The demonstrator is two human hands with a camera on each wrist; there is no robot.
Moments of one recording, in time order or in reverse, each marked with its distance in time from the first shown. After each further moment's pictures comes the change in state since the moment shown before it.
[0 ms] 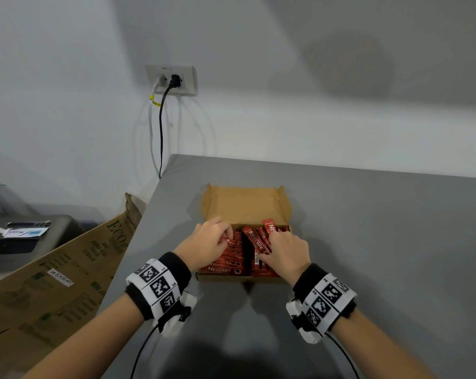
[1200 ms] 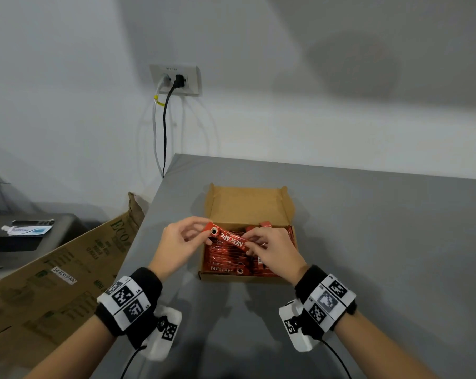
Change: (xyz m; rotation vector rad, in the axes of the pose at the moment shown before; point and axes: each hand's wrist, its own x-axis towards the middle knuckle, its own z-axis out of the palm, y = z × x) left_hand -0.036 -0.024 -0.010 -0.747 0.388 -0.105; right_hand 0.005 -0.009 0.008 0.764 0.048 -0.269
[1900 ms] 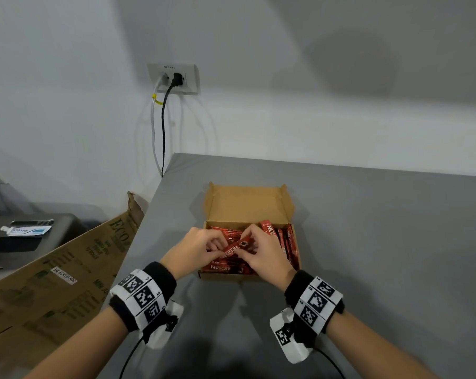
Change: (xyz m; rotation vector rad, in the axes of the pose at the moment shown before) left_hand 0.009 -0.002 0.014 0.564 -0.388 0.114; right_hand -0.004 0.003 0.022 0.038 0.040 0.011
